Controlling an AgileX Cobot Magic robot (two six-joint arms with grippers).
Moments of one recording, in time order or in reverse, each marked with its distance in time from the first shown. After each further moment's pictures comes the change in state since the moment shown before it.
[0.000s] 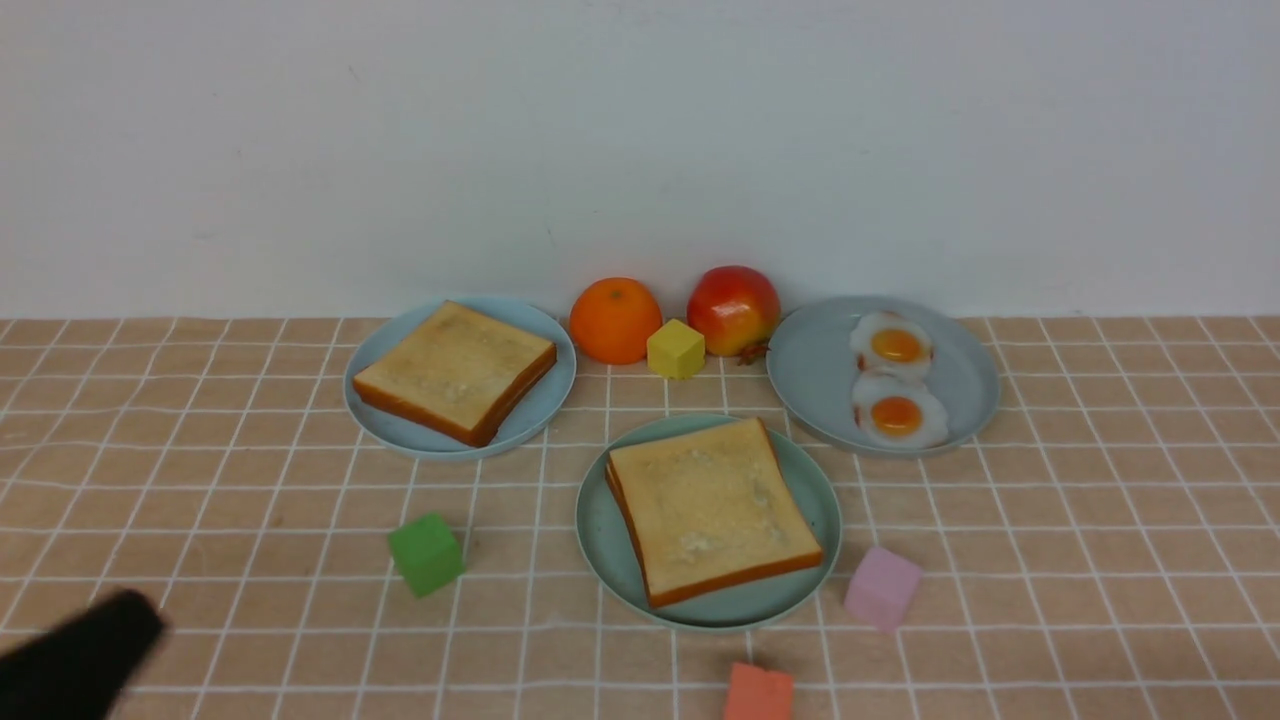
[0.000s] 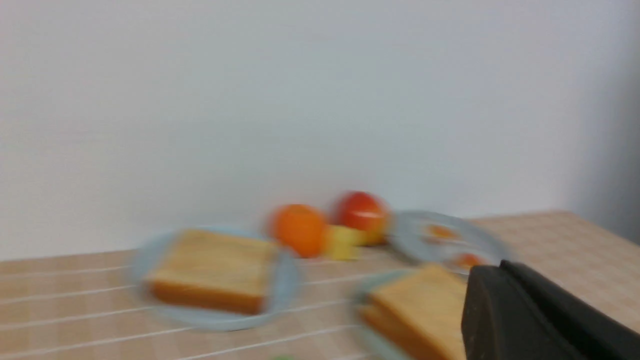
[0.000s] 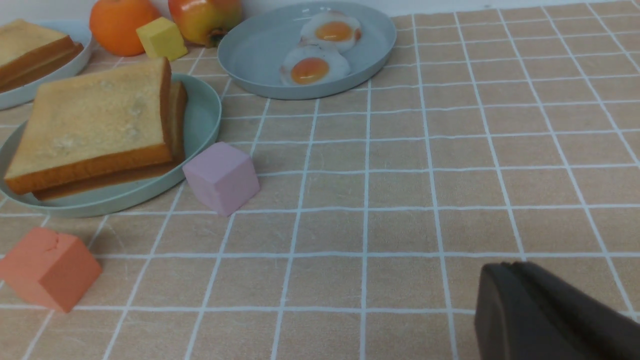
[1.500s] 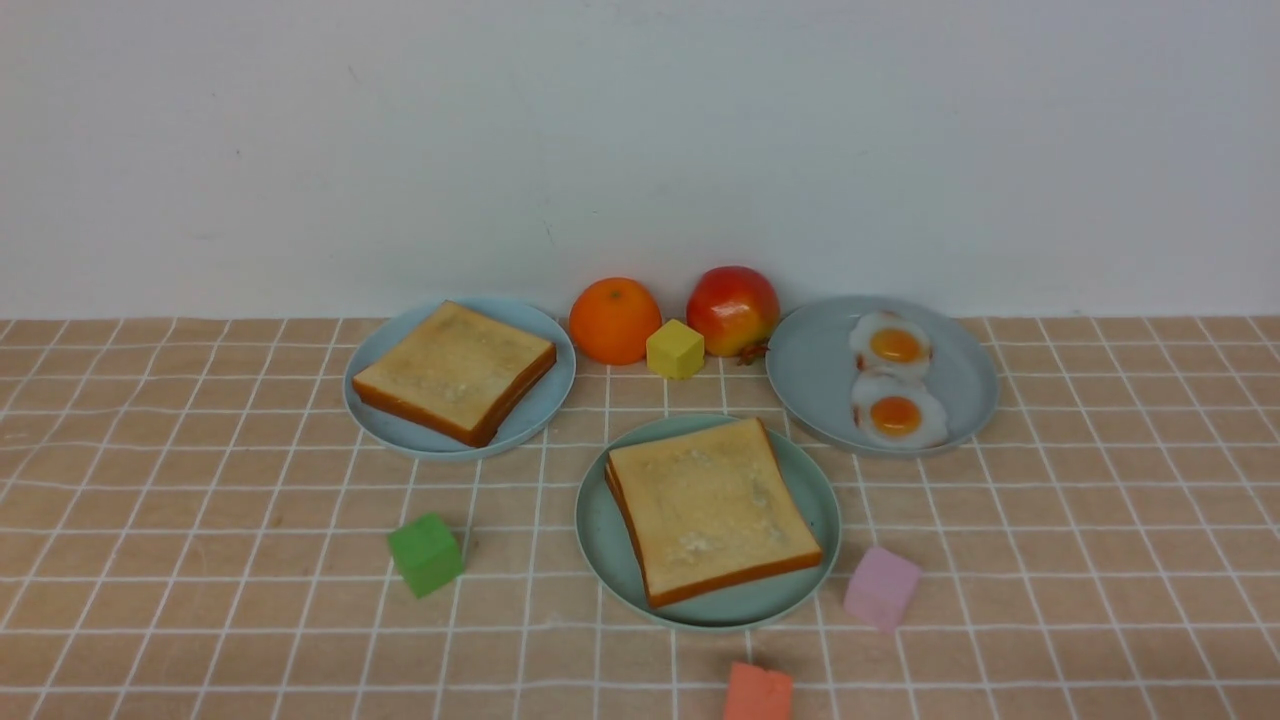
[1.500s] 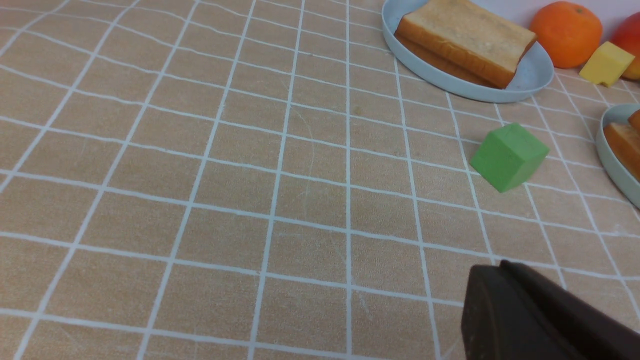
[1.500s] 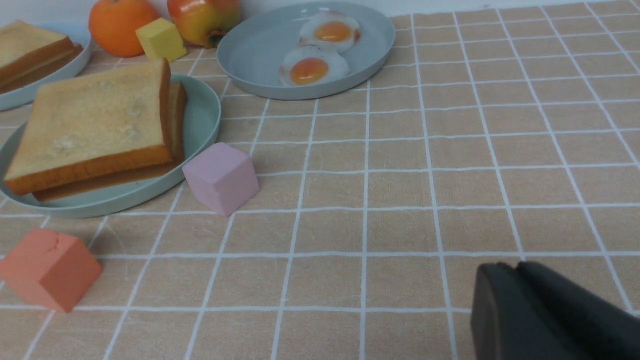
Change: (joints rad) right arm -0.001 -0.001 0.000 0.001 0.000 0.000; left arm 0.371 -0.165 0.080 0.111 0.510 -0.207
